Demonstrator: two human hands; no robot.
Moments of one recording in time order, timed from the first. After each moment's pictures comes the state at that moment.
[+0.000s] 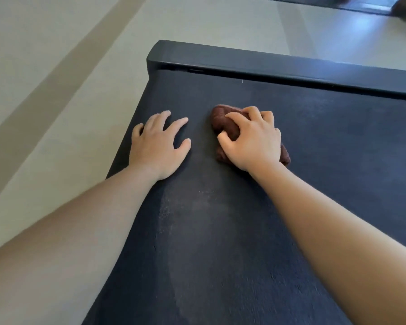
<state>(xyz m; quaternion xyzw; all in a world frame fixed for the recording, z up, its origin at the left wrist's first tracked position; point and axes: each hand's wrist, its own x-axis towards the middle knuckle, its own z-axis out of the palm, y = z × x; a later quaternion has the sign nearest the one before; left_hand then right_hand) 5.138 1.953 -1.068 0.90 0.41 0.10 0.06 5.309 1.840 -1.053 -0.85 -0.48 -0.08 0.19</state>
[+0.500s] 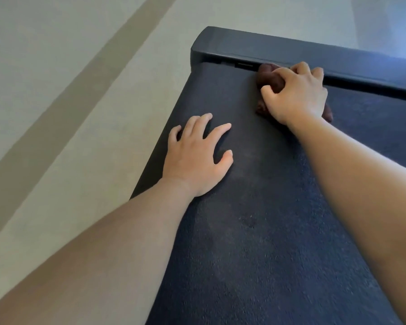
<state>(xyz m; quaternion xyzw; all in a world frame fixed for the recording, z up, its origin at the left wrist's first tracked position) 5.139 1.947 -1.066 0.90 0.42 0.10 0.06 5.373 1.957 -1.044 -0.87 -0.46 -0.05 0.18</state>
